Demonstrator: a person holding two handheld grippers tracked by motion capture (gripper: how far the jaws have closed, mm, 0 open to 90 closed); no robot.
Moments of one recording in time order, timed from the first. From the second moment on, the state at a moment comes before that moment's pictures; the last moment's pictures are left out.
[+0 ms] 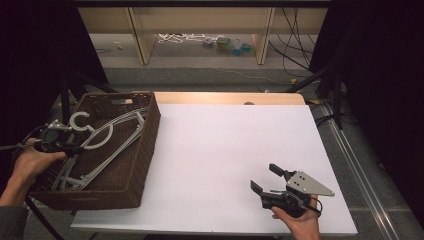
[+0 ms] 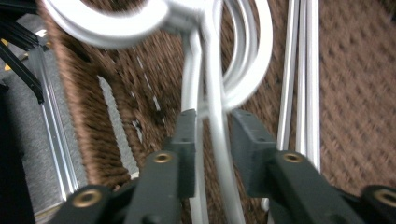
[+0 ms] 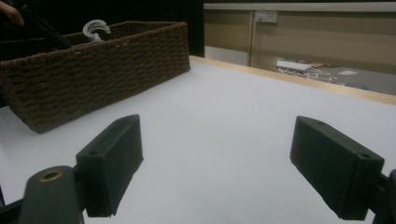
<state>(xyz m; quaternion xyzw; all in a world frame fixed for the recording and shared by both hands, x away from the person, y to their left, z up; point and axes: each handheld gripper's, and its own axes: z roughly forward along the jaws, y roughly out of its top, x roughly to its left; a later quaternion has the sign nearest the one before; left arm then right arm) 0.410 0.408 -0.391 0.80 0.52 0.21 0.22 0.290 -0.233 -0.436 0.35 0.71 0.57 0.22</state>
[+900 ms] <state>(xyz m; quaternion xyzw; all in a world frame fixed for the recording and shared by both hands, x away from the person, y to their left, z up) 0.379 0.335 -0.349 0.70 0.51 0.25 0.43 0.289 -0.233 -0.435 0.35 0.71 0.57 0.22</state>
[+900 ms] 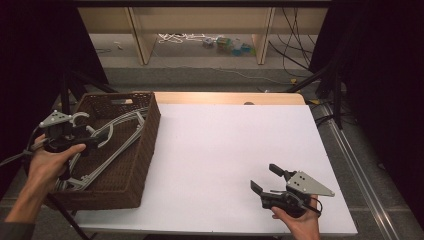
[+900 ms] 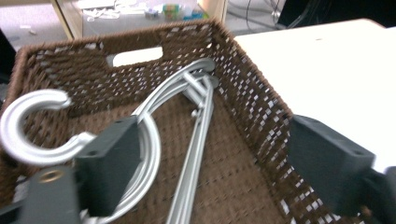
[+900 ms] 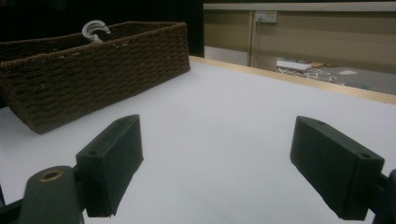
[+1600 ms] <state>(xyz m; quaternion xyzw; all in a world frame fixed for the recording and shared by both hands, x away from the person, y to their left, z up) 0.365 0.270 -0.351 0.70 0.46 0.24 0.49 0.289 -0.233 -0.435 0.35 0.71 0.57 0.22</state>
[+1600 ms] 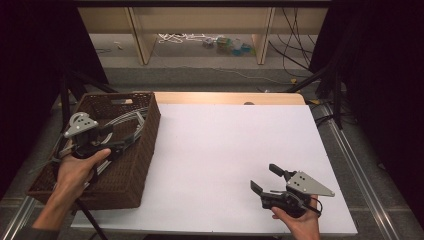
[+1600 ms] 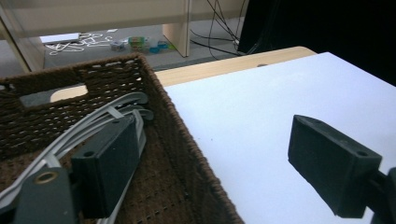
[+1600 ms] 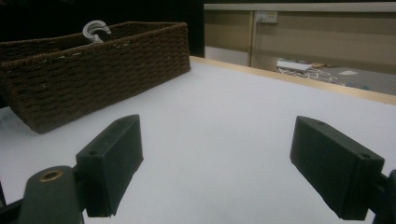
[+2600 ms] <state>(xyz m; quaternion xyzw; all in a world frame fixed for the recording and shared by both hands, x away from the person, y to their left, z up) 0.340 0.199 -0.365 0.69 0.39 0.22 0.57 0.290 -0.235 -0.434 0.35 0.70 0.57 0.23</state>
